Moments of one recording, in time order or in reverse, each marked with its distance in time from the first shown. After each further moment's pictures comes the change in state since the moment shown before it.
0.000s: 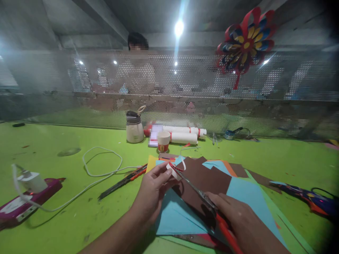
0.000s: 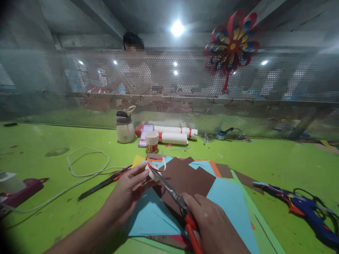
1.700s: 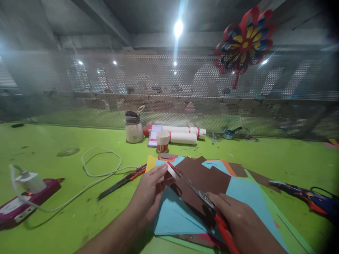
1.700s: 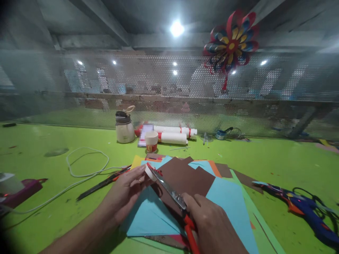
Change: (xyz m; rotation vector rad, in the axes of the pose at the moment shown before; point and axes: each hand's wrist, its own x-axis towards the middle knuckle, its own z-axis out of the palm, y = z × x) left_hand 0.006 -0.003 -0.007 -0.066 -0.018 -0.116; right_hand -0.001 0.000 0.005 -0.117 0.019 0.002
